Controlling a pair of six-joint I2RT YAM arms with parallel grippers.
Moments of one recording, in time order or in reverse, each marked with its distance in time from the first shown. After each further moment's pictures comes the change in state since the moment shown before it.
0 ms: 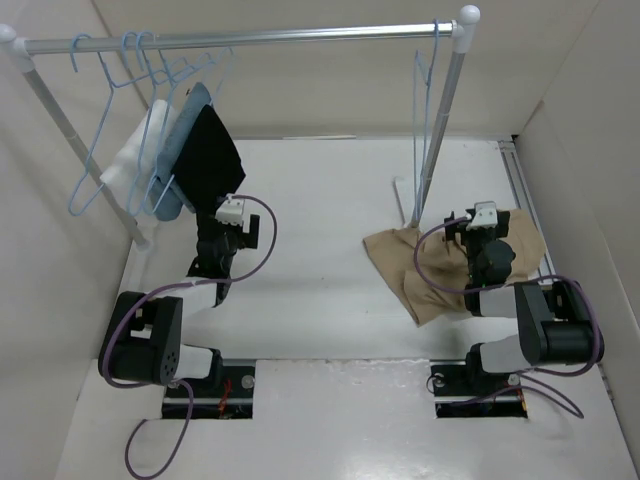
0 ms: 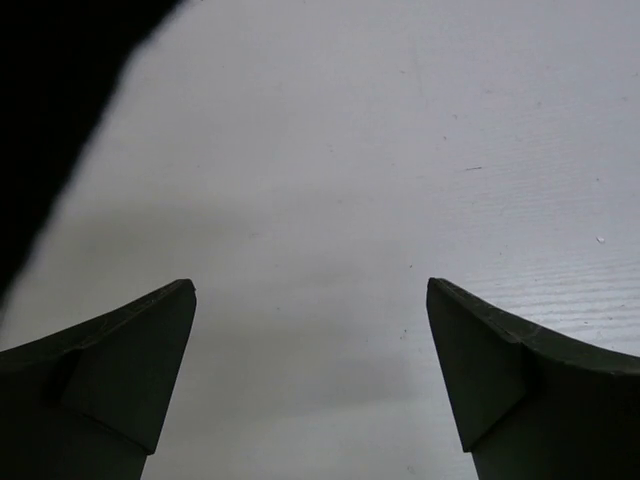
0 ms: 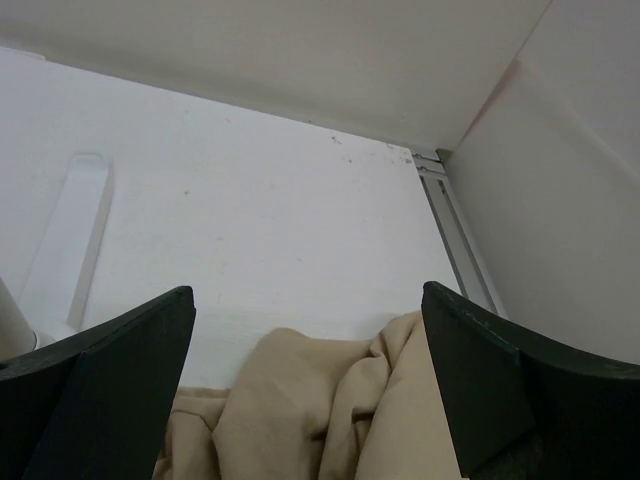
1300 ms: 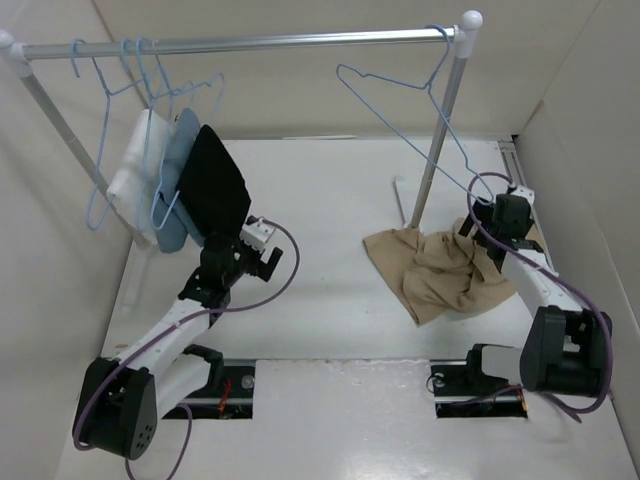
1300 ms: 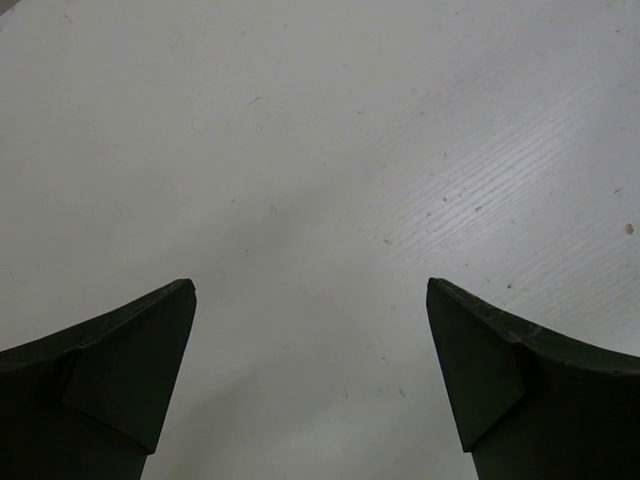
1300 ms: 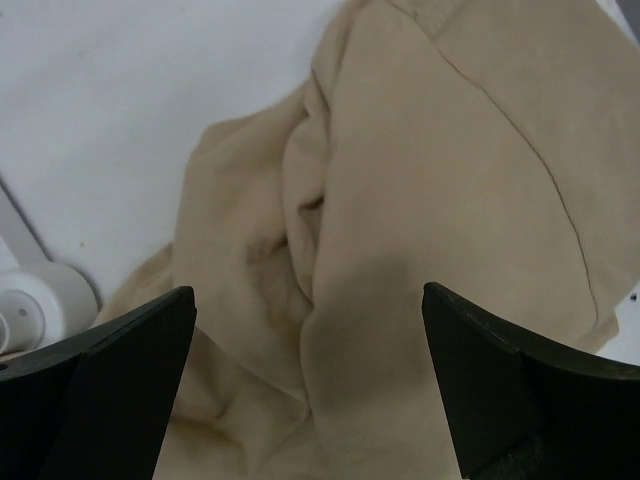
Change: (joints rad) left arm -0.148 -0.373 -0.004 -0.525 0.258 0.169; right arm -0.115 -0.162 0.494 -1.428 0.157 0.583
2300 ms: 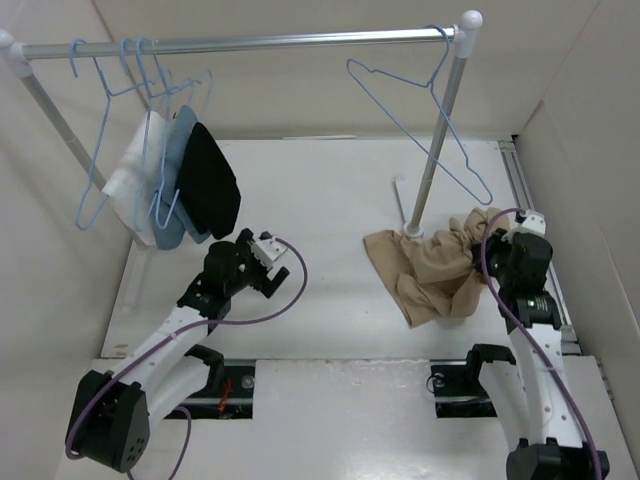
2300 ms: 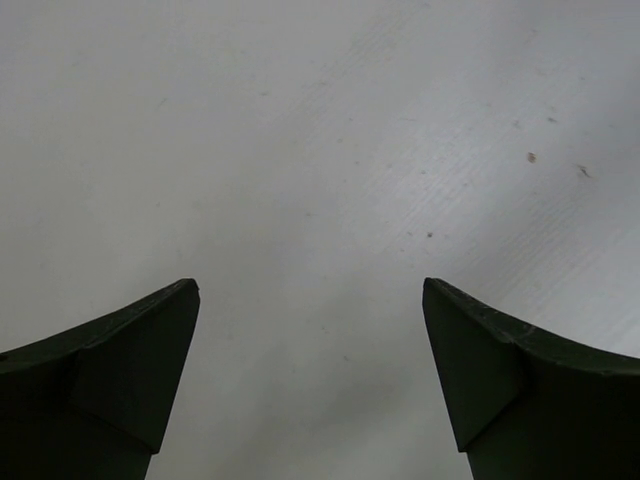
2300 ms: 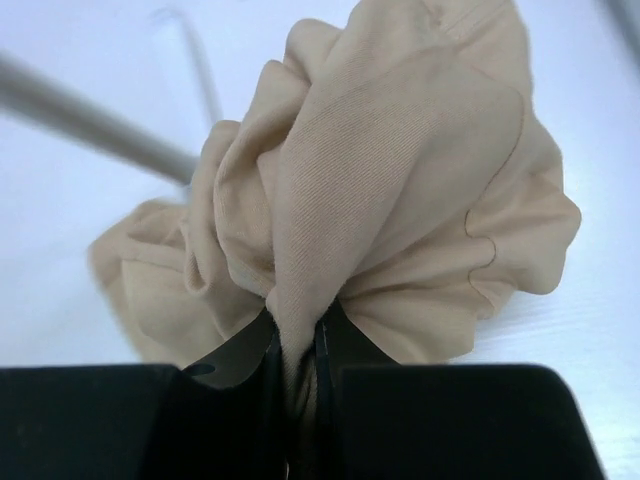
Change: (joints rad) left arm -0.062 -0.083 -0.023 -0.122 0.067 0.072; right arm 0.008 -0.592 -0.156 -0.240 -0.191 0.037
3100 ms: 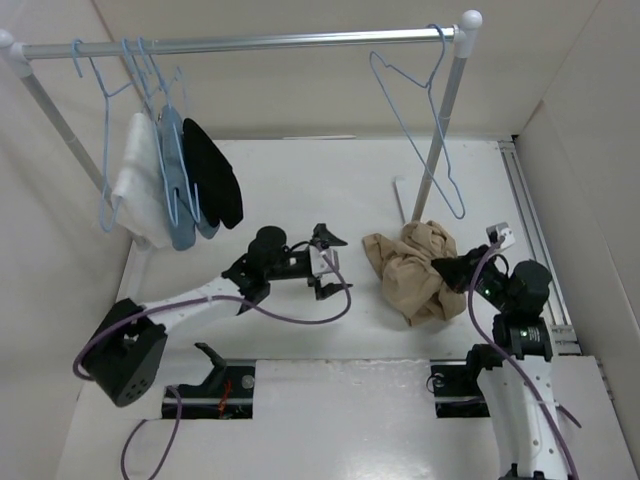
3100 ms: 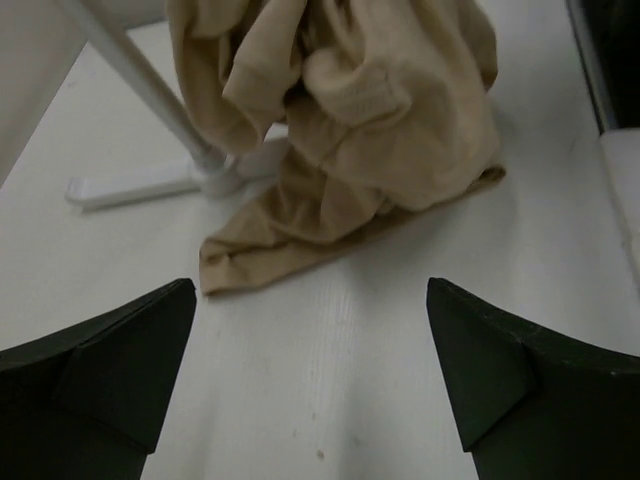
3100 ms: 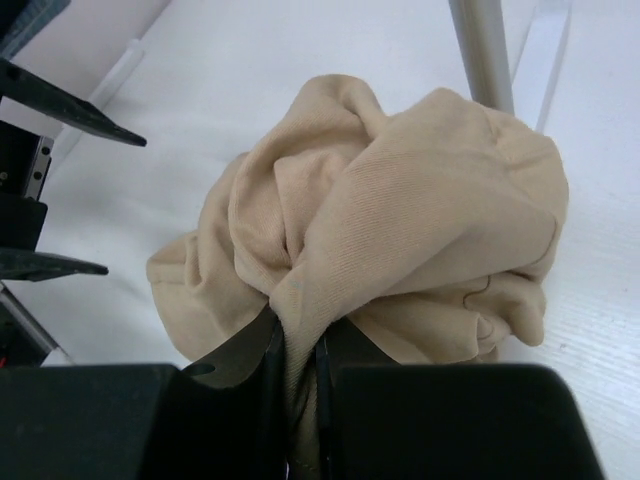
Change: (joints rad) left arm -0.316 0.298 0.155 0.341 0.469 0.081; right arm 0.012 -0.285 -0.185 0.163 -0.740 -0.035
